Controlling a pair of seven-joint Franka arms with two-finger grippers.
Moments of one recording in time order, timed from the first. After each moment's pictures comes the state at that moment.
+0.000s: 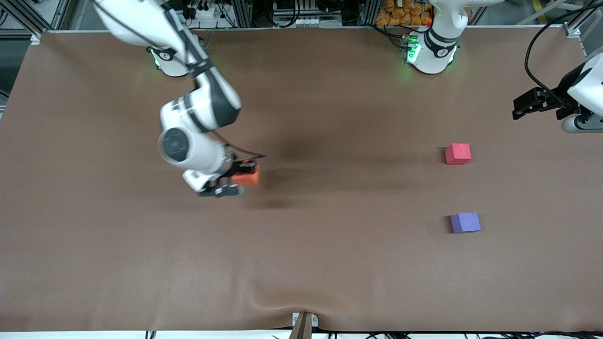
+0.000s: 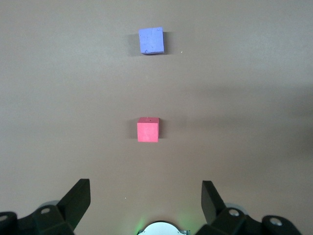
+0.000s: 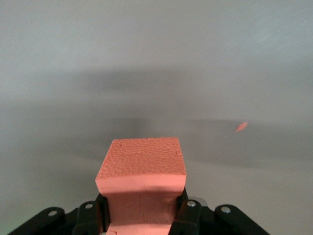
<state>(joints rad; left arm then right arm) 0.01 0.00 -0.07 -1.57 0.03 1.46 -0.03 0.55 0.45 -0.02 -1.76 0.35 2.13 0.31</state>
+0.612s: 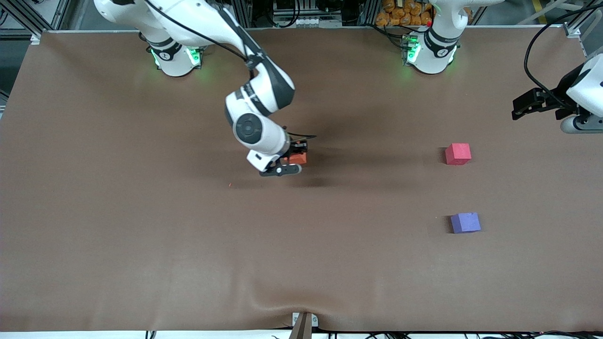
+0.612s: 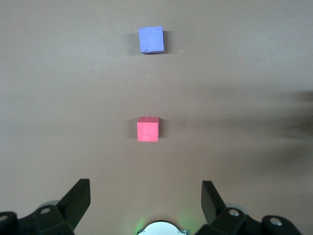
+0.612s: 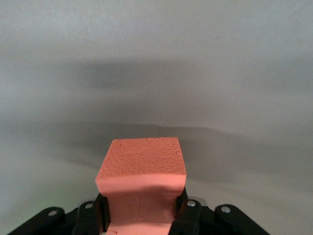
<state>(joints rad) 0.01 0.00 -0.07 -1.57 0.03 1.47 -0.03 0.77 0.62 -0.03 -1.67 0.45 2.24 0.45</state>
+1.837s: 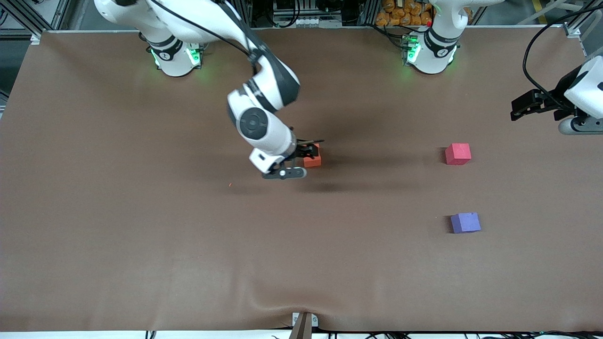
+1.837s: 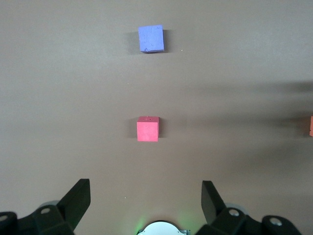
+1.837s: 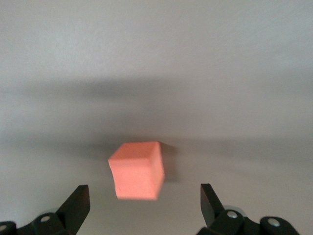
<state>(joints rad) 0.01 0.00 -0.07 -1.58 0.03 1.47 -0.03 0.72 0.52 -0.06 -1.54 0.33 2.05 0.50</state>
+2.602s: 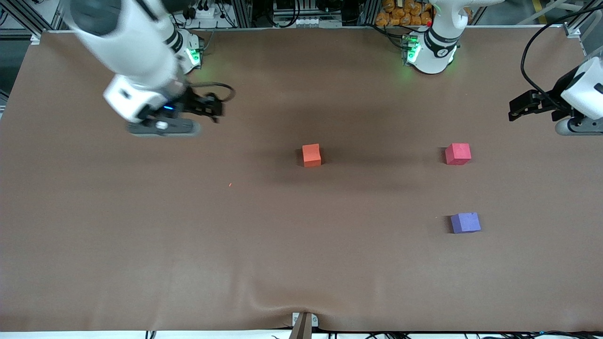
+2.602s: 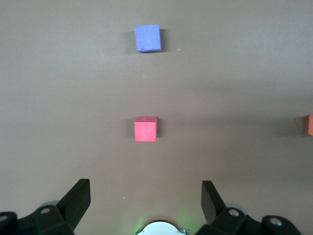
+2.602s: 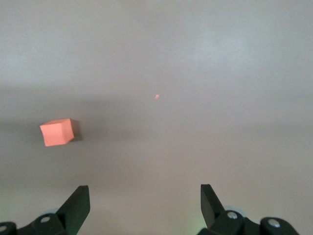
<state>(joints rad) 0.01 0.01 -0.07 -1.59 0.02 1.47 -0.03 0.48 0.16 -0.06 -1.35 0.06 1.41 0.42</state>
